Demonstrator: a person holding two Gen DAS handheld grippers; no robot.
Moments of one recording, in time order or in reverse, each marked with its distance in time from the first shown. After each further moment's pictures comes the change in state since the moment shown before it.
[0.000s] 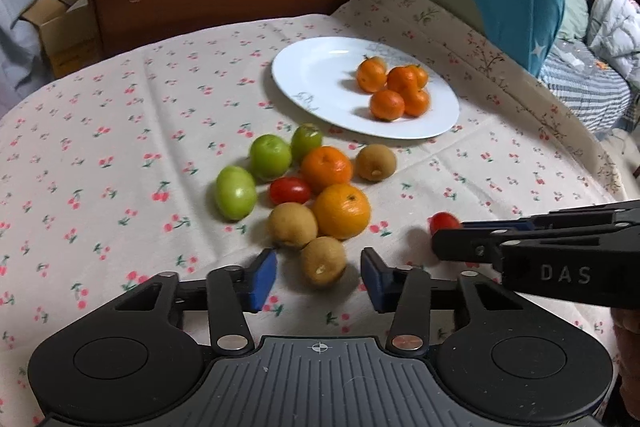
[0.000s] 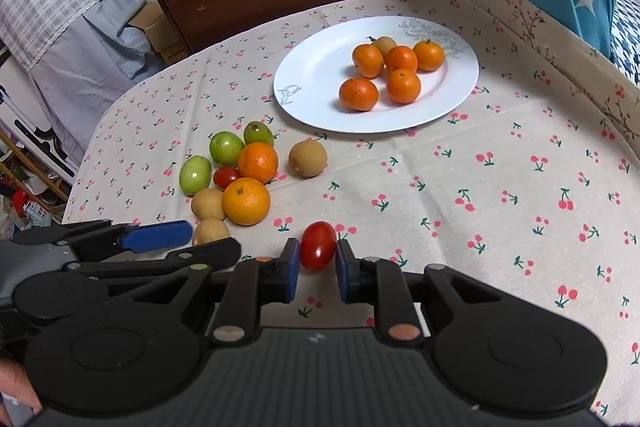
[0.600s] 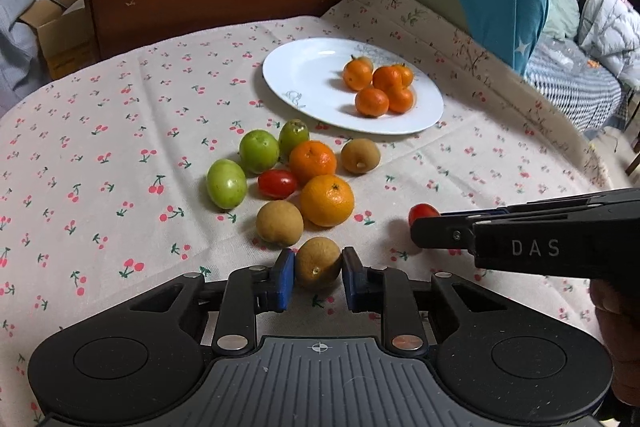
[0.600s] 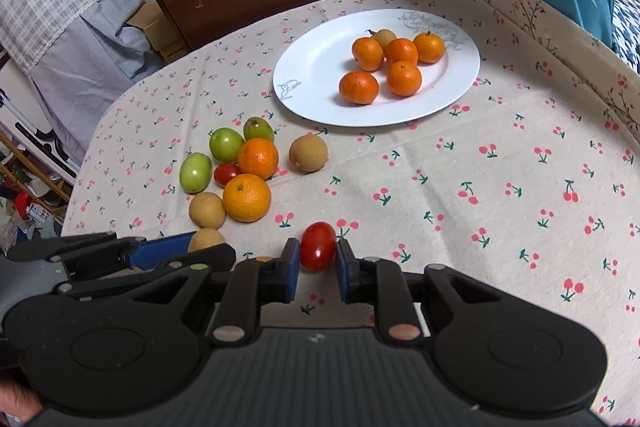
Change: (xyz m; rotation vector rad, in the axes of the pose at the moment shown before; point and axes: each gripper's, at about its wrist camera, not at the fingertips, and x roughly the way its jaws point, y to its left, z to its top) left arm -0.014 -0.005 -0.006 0.003 -0.010 -0.019; right arm -0.001 -0.003 0.002 0.018 0.004 0.023
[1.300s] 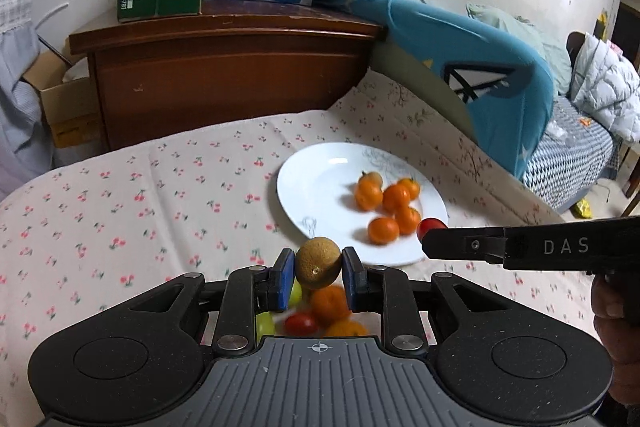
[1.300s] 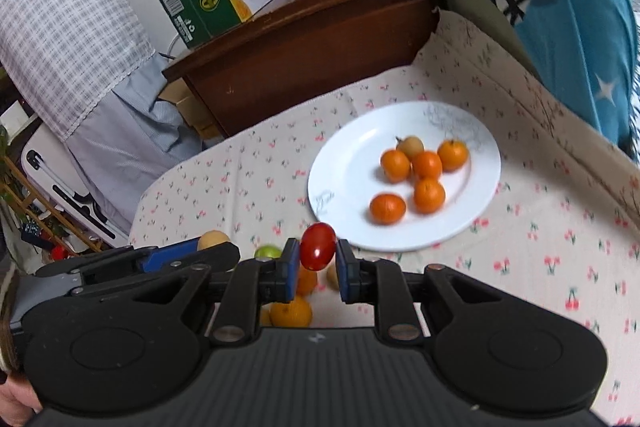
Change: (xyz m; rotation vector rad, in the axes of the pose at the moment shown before) left arm -0.016 0.024 0.073 -0.014 -0.169 -0.022; right arm -0.020 -0.002 0.071 0.026 -0.138 0.106
